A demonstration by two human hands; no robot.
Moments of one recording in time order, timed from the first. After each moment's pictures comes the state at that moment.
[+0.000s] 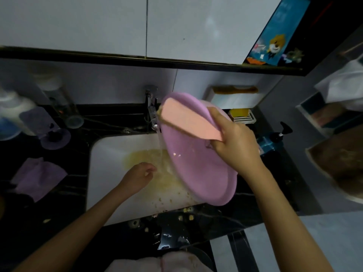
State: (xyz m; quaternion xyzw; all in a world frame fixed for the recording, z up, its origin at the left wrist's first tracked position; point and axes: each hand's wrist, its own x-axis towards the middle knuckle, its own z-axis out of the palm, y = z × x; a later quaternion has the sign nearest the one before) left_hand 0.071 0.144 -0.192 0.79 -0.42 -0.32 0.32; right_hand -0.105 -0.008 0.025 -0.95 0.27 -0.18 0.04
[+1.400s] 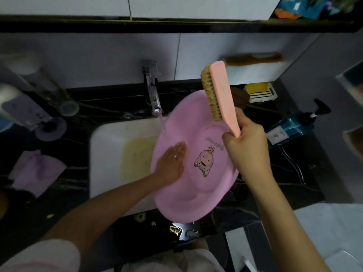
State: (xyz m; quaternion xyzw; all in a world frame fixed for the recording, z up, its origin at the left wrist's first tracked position) left_hand 0.028 0.077 -0.269 0.75 -0.65 -0.08 0.04; right_hand -0.109 -0.009 -0.025 -0.79 0.48 -0.19 0.34
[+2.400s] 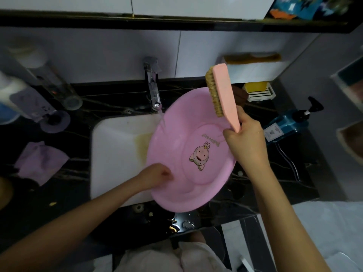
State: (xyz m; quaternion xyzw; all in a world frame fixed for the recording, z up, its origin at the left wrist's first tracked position) left_hand 0.033 0.134 -0.215 0.75 -0.47 -0.45 0.15; right_hand -0.121 -0.019 -0.029 -0.80 0.48 -0.16 0.32
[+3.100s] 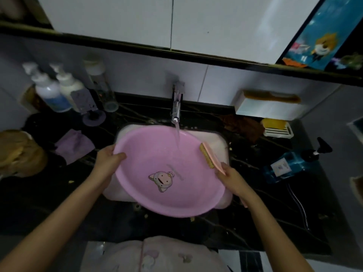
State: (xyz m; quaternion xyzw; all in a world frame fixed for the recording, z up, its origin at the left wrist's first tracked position) left_hand 0.064 0.211 -0.102 0.79 0.02 -0.24 0.56; right_hand -0.154 -0.070 -0.152 -0.82 0.35 0.08 0.45
